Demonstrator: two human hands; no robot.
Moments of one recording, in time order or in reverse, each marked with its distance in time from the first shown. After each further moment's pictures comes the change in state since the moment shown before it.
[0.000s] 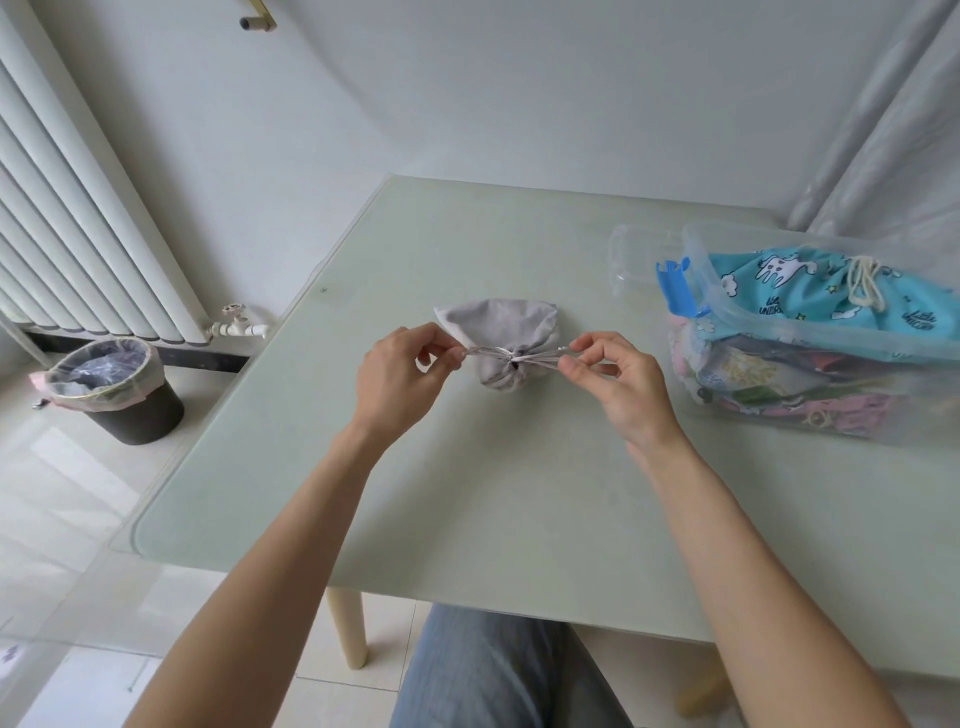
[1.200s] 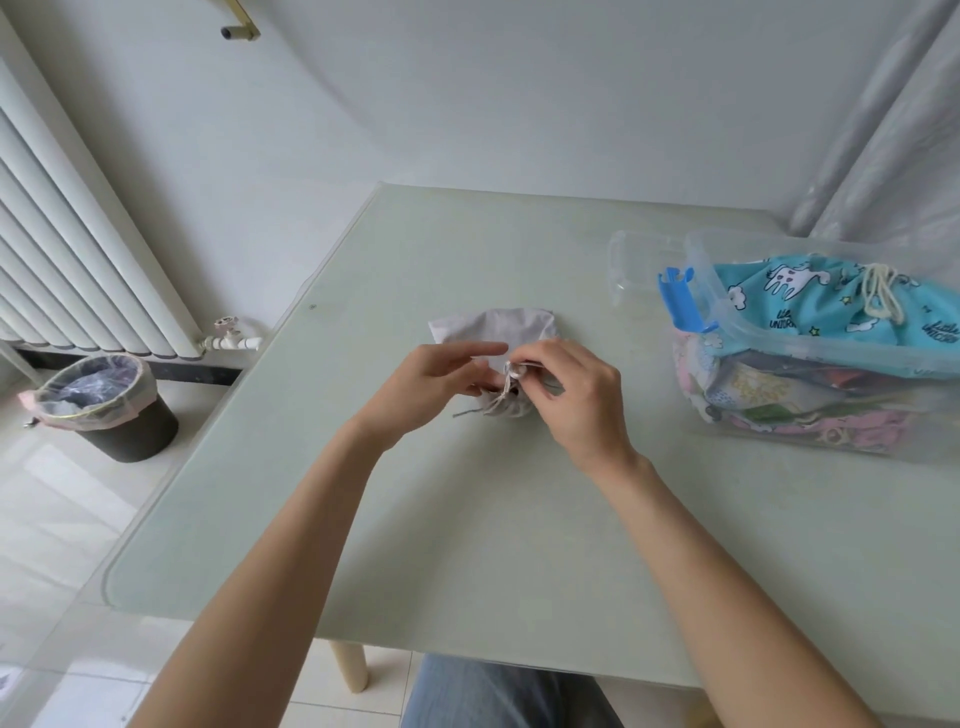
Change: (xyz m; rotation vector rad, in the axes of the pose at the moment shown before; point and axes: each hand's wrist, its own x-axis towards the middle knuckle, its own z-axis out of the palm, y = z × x) left_hand 0.023 0.017 0.006 -0.531 -0.489 -0.086; right_hand 0.019 0.002 0.039 -0.506 0.224 -0.719
